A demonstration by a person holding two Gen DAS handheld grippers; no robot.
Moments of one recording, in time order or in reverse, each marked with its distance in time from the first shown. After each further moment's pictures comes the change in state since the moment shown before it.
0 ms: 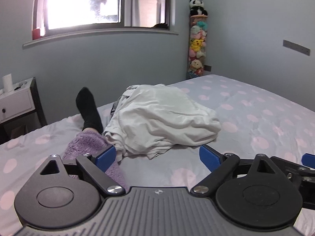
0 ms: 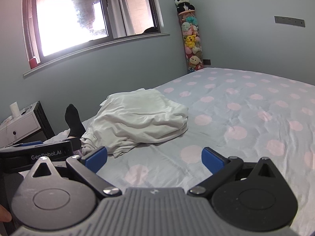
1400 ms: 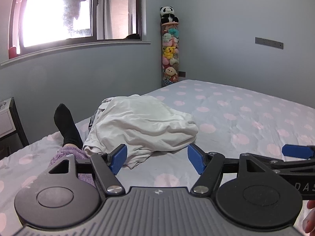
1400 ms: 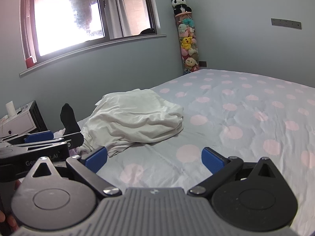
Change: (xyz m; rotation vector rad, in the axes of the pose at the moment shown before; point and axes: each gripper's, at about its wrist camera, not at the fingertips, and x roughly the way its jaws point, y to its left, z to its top) left arm -0.004 -0.010 -0.008 0.090 -0.060 -0.128; right arm 0.004 -0.004 -0.008 -0.005 -0.008 -0.030
